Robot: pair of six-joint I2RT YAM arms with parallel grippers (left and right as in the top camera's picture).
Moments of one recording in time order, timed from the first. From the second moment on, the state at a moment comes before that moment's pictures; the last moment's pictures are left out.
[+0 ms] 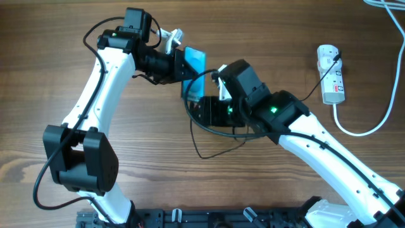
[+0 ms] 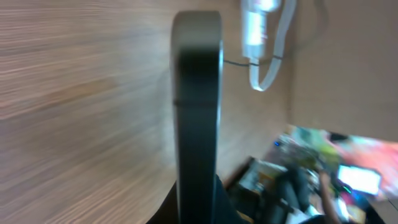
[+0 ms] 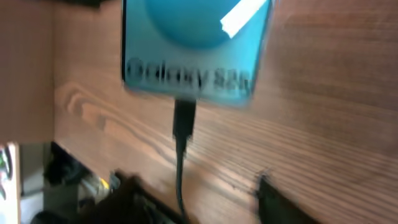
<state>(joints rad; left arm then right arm) -0.18 1.86 1.62 -1.06 0.82 -0.18 0.68 1.45 1.27 -0.78 -0.34 0.68</state>
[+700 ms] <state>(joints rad) -0.31 1.95 1.26 -0.59 0.64 -0.41 0.60 1.45 1.27 -0.93 -0.31 0.70</state>
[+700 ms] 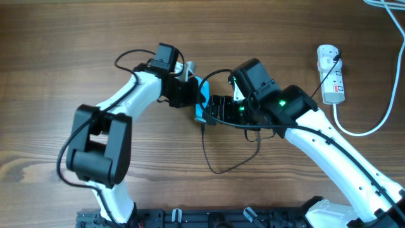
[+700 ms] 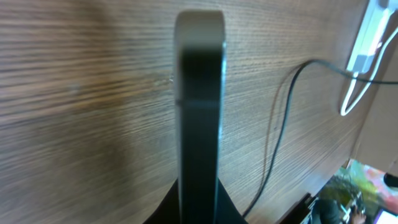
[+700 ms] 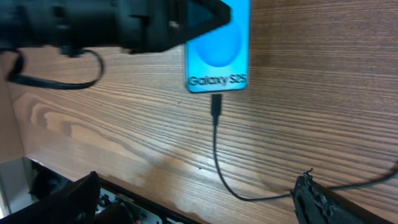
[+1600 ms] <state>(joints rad) -0.35 2.02 1.28 -0.52 0.62 -0.43 0.60 1.45 1.27 -0.97 -0.28 0.70</state>
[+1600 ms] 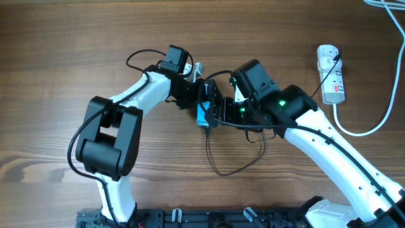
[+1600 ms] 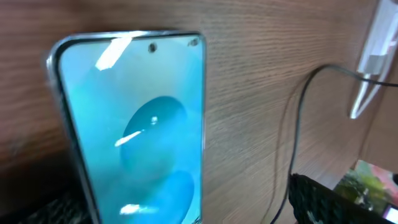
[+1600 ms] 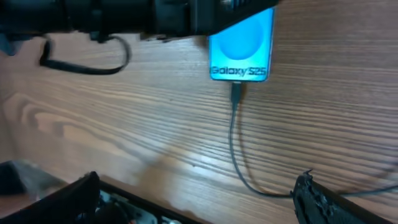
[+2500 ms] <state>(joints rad) -0.30 0.79 1.18 -1.13 0.12 -0.43 0.46 1.29 1.27 -1.11 -0.15 0.63</state>
